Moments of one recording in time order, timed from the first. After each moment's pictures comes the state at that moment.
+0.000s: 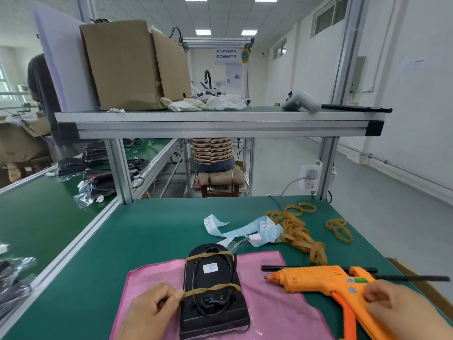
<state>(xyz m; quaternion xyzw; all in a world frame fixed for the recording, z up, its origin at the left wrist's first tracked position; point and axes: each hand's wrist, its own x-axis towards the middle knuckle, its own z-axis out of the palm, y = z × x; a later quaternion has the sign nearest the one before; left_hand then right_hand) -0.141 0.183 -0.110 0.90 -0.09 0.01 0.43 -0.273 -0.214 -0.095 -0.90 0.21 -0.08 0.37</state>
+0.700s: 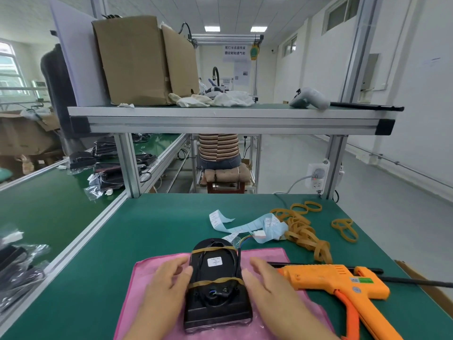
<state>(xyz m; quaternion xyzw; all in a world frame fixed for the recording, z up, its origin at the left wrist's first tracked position) -0.143 0.152 -0.091 0.85 -0.05 0.03 0.53 -0.201 -0.049 -0.068 -0.90 0.07 -0.03 0.43</state>
